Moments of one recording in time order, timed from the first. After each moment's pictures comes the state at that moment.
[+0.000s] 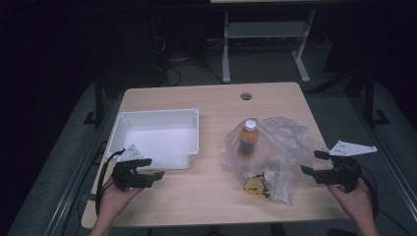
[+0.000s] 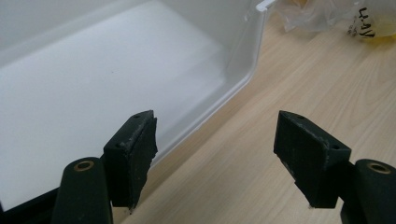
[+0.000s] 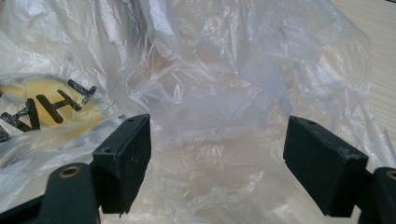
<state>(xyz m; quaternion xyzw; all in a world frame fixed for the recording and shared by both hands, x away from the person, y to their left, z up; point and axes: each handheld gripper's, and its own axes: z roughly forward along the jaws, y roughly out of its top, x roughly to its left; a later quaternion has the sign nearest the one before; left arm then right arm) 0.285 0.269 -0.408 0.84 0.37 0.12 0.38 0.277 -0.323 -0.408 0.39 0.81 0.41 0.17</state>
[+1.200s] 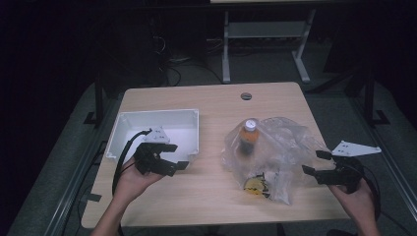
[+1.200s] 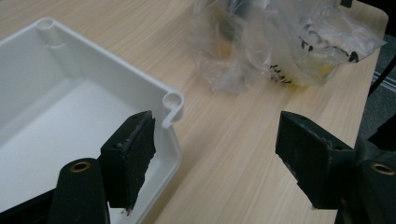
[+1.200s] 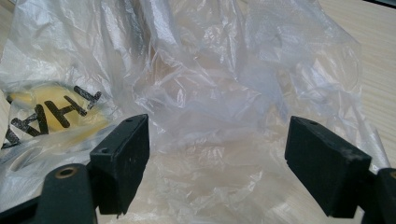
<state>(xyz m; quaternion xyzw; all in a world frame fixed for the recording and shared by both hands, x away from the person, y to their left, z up) 0.302 0.191 -0.341 0.87 0.28 0.09 0.39 0.272 -0.325 -0.403 0.39 0.80 0.41 0.18</state>
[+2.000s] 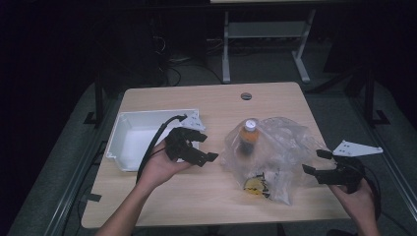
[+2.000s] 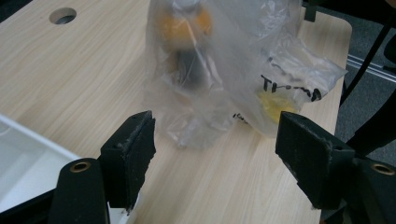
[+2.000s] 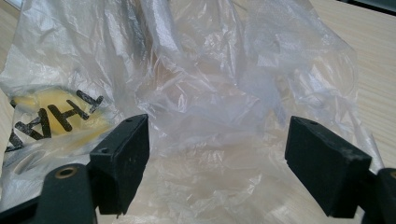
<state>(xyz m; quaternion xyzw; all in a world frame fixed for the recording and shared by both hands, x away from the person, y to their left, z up) 0.319 0.112 -0.308 0.90 0.21 0.07 0.38 0.271 -0.325 -0.400 0.39 0.80 0.42 0.18</state>
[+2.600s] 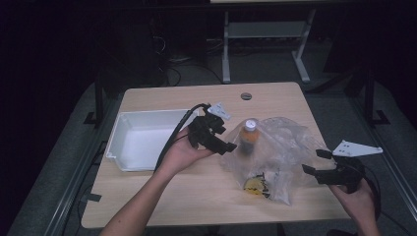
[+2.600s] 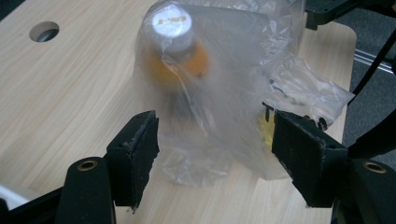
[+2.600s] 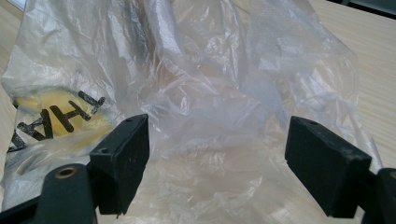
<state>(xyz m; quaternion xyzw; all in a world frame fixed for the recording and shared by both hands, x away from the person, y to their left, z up) 0.348 0.060 -0.300 0.91 0.20 0.06 0.35 0.270 -0.324 -0.399 0.38 0.80 0.42 0.18</state>
